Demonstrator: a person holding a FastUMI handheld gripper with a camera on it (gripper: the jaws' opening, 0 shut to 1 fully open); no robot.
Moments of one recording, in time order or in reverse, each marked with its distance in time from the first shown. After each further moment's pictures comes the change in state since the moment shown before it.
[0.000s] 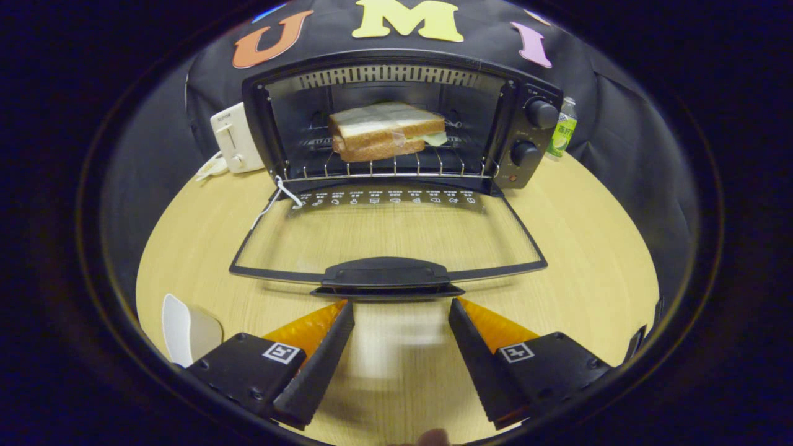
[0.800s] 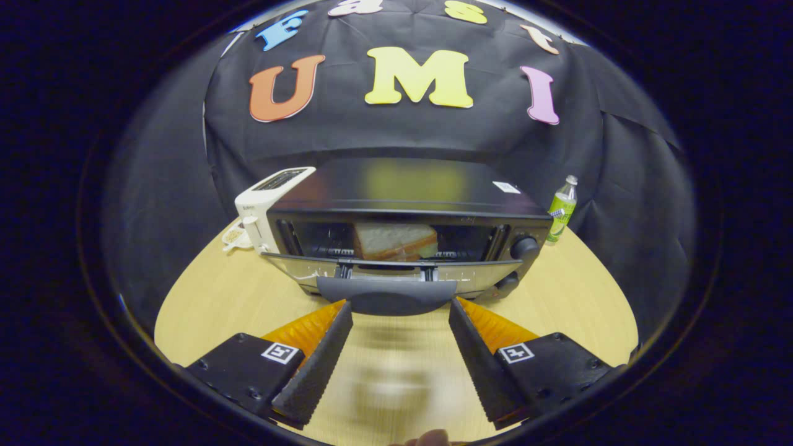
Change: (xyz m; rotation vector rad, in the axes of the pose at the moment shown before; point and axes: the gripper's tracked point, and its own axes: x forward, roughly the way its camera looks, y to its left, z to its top) arm -0.070 -0.002 0.153 -0.035 -0.300 0.070
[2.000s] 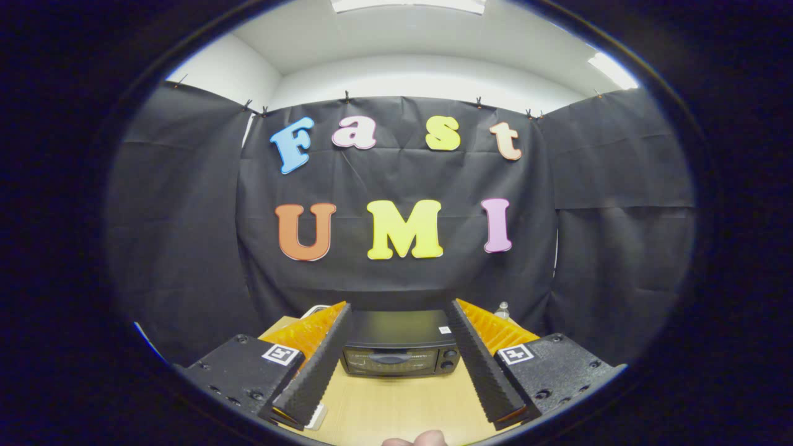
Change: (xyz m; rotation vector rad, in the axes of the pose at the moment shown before) arm -0.345 0.003 0.150 0.028 -0.530 -0.022
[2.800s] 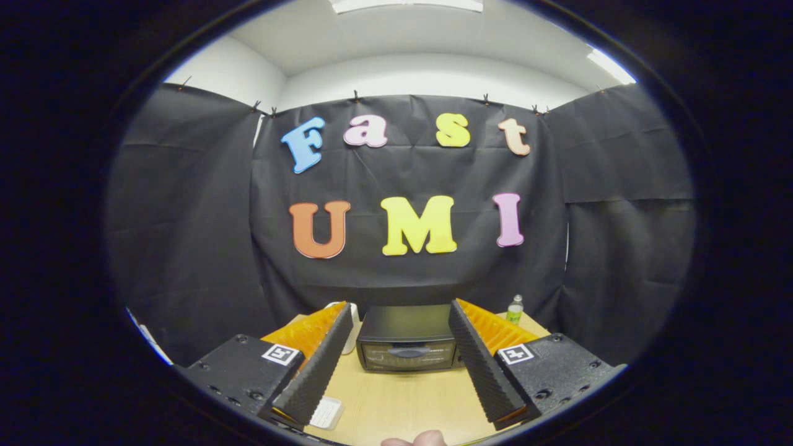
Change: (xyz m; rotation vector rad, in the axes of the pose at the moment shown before) arm -0.002 0.035 -0.014 0.007 0.019 0.066
